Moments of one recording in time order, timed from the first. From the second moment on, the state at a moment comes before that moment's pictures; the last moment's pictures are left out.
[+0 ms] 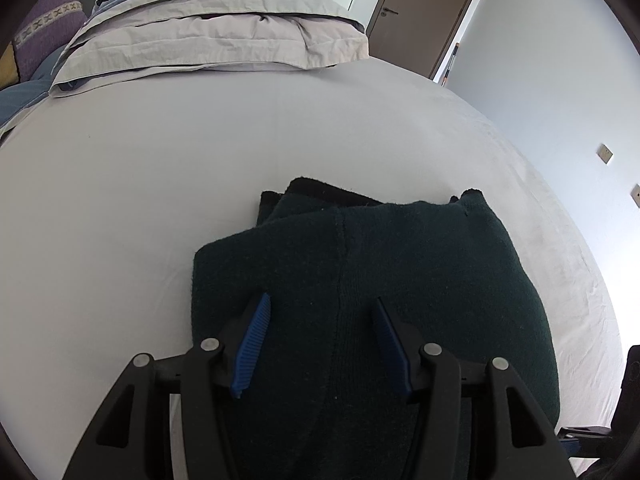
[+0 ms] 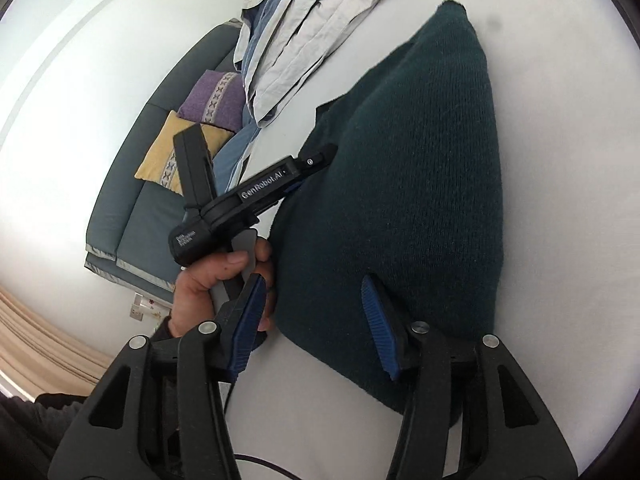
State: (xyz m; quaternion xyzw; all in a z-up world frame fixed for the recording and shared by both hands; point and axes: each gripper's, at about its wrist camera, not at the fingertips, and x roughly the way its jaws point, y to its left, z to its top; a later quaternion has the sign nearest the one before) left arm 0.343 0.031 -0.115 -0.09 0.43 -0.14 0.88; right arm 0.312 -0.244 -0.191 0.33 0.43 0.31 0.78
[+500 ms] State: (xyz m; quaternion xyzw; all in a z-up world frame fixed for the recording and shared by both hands) left arm 0.324 0.129 -0.114 -0.28 0.52 -0.20 0.78; right arm 0.343 -0.339 -0.203 0.40 0.46 0.19 0.76
